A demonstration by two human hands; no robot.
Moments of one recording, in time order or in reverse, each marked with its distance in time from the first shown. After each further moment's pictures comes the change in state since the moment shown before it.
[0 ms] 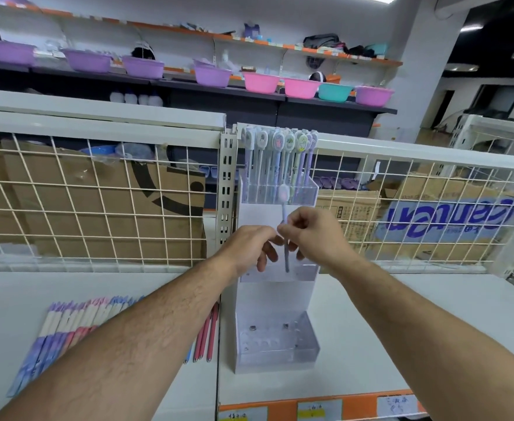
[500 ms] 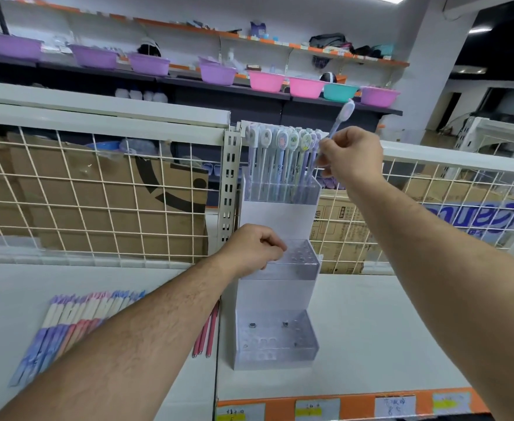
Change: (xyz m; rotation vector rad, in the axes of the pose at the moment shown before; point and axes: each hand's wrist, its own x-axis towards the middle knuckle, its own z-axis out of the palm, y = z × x) left_hand 0.006 -0.010 0.002 0.163 0.043 0.059; right_hand 0.071 -0.057 -0.061 0.042 0.447 -0.067
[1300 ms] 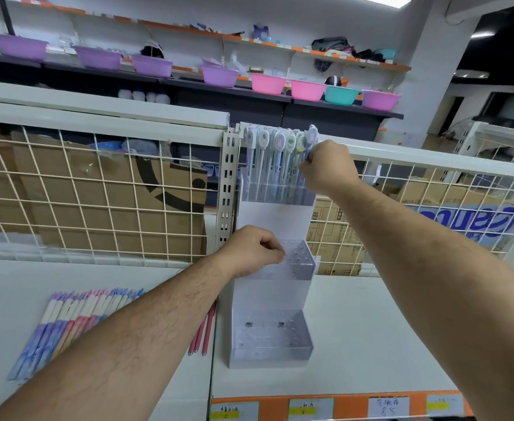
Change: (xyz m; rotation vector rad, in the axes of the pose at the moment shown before) left_hand 0.002 0.000 0.004 0.081 -0.023 0.026; right_hand 0.003 -0.004 0.022 -0.695 -0.191 -0.097
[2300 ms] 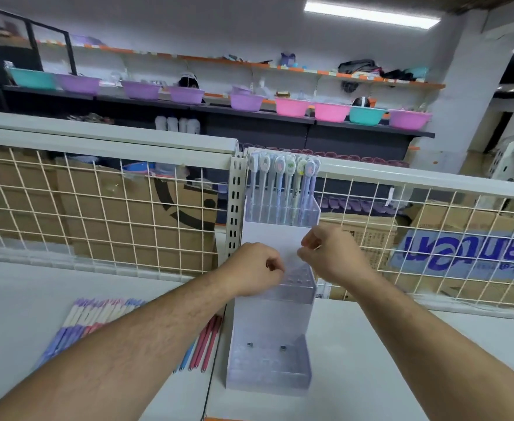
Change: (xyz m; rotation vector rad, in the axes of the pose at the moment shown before) left_hand -0.003 0.020 0.004 0.374 0.089 0.061; right_hand -0.071 0.066 0.033 0.167 -0.227 -0.152
